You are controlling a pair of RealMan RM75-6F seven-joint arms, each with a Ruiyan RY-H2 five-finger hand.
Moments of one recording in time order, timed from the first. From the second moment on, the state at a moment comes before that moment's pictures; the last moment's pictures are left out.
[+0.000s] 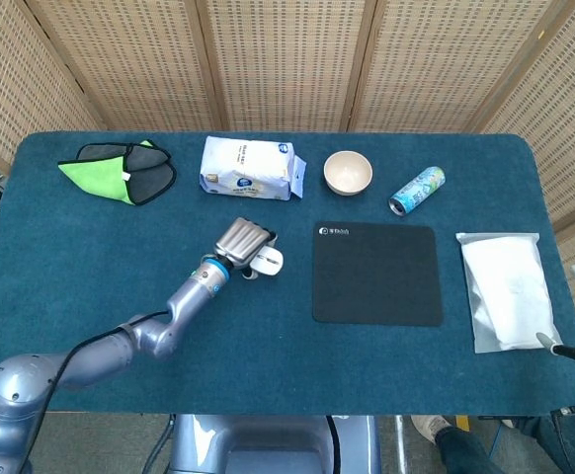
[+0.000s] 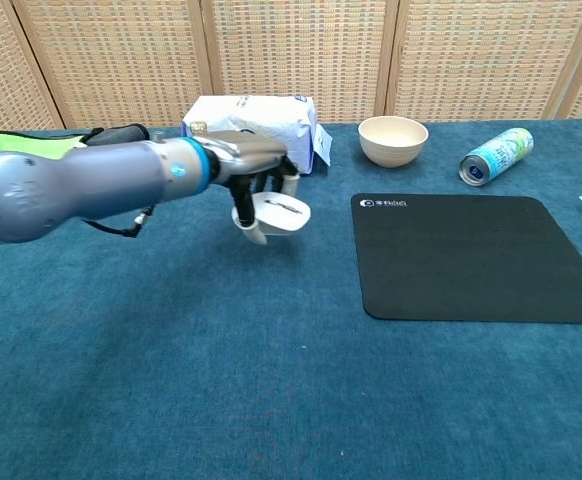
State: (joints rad) left arm -1.12 -1.83 -0.29 -0.93 1.03 0.57 0.39; right arm 0.10 -1.13 0.17 -1.48 -1.27 1.37 0.03
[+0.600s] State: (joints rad) left arm -1.16 -1.82 -0.27 -1.01 0.78 0.56 0.51; right arm 0.10 -1.12 0.17 -1.49 -1.27 1.37 0.05
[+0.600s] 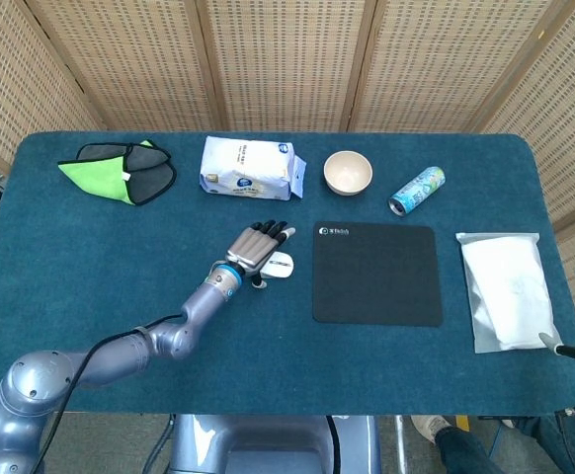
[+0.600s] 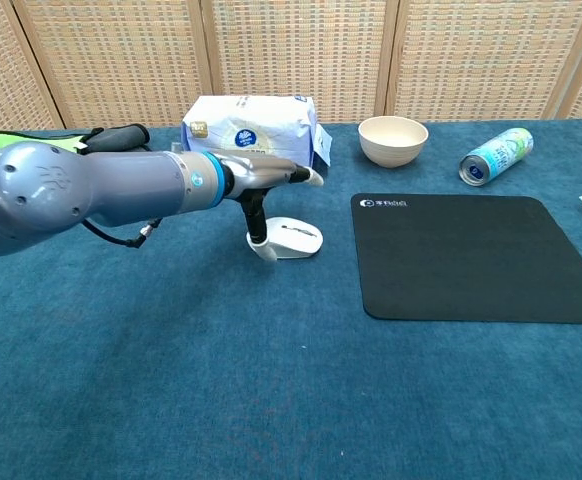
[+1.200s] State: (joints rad) left arm -0.66 -1.22 -0.19 -1.64 1.06 1.18 0.33; right arm 0.15 -1.13 0.16 -1.54 -1.35 1.37 -0.07
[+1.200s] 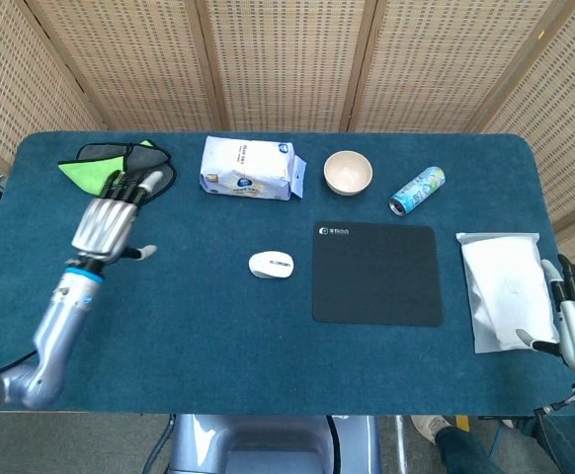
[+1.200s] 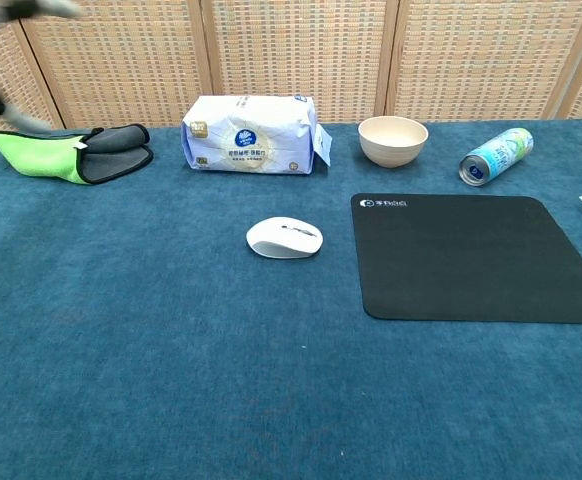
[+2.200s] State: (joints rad) left arm -0.31 -1.03 -0.06 -1.72 1.19 1.38 0.18; right arm 0.89 -1.58 0.30 -1.45 -0.76 0.80 -0.53
